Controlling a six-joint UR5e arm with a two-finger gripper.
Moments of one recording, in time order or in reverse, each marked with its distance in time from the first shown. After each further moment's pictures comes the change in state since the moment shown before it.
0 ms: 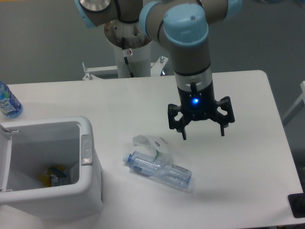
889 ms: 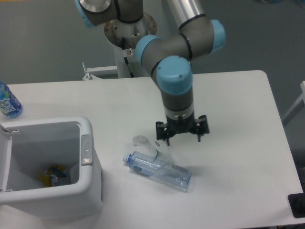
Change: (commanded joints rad) arm -0.066 -0.078 -0.212 0.029 -0.098 -0.192
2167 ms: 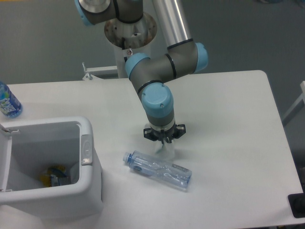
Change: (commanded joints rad) arm 0.006 0.021 -0.084 -0.006 0.155 0.092
